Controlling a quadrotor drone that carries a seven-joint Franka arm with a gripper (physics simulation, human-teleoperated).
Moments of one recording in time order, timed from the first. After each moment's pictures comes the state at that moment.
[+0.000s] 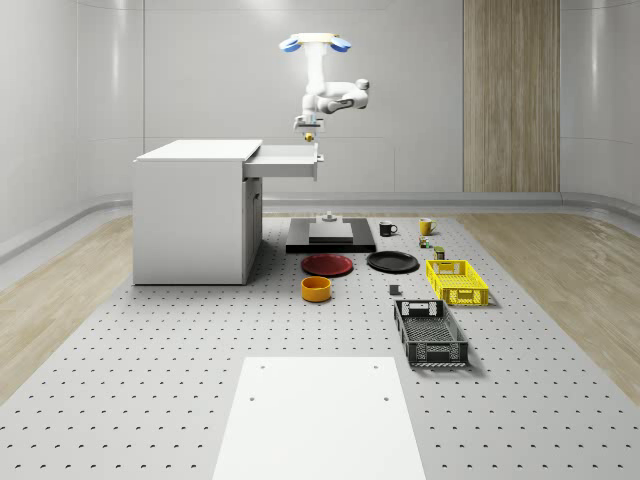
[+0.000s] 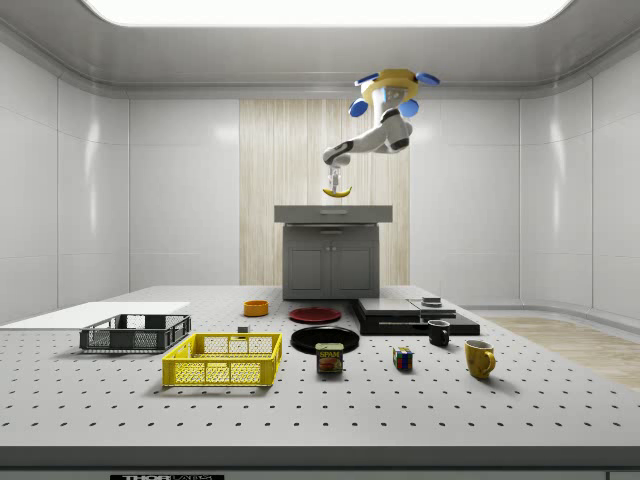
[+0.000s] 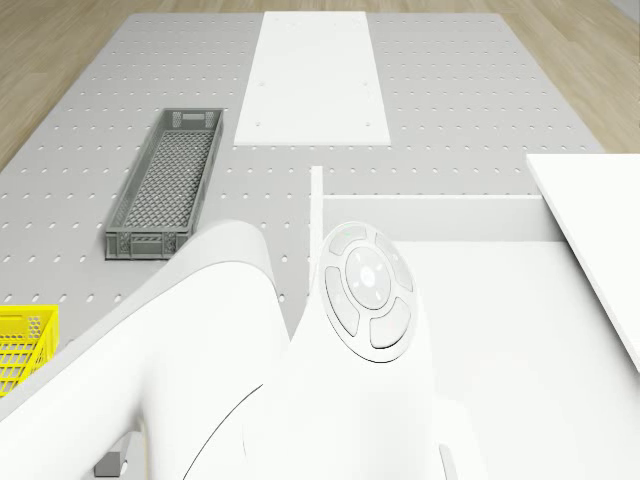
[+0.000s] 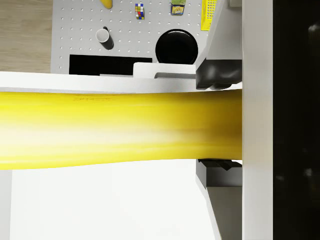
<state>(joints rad) 1.35 -1.56 -1.22 -2.80 1.90 1.68 -0.29</state>
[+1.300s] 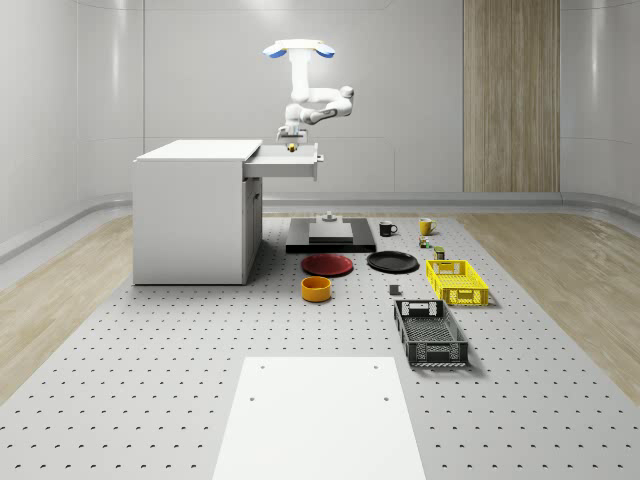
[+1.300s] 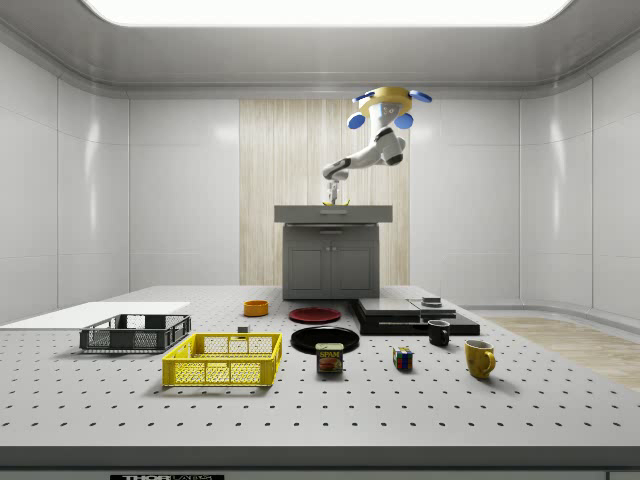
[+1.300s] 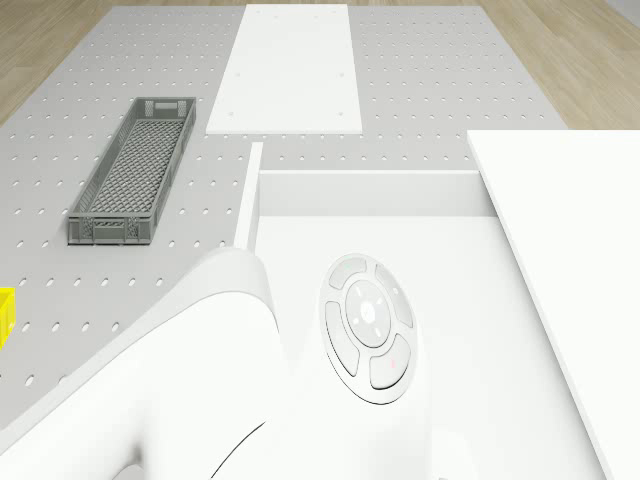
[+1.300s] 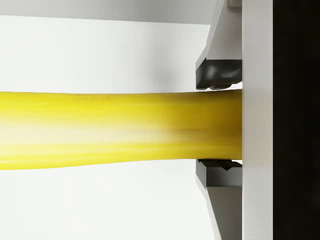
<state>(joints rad) 1.38 -1.55 -1.13 -2.76 1.99 1.72 -0.30</state>
